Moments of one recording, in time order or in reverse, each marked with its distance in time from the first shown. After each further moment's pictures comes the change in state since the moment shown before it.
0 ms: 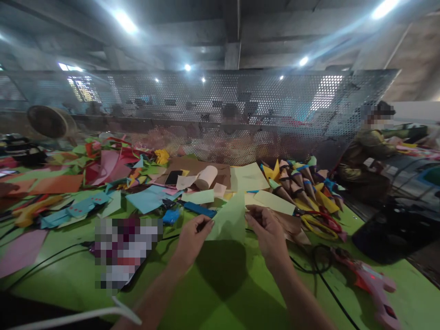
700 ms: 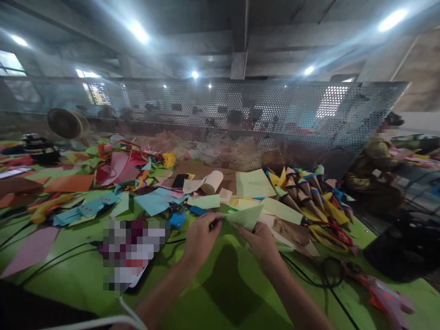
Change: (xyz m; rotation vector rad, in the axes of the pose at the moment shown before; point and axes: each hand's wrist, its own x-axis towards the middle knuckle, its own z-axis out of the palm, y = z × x) left_hand 0.011 0.020 0.001 0.337 0.126 0.210; right_hand 0.000 -0.013 0.032 0.037 -0.228 0.140
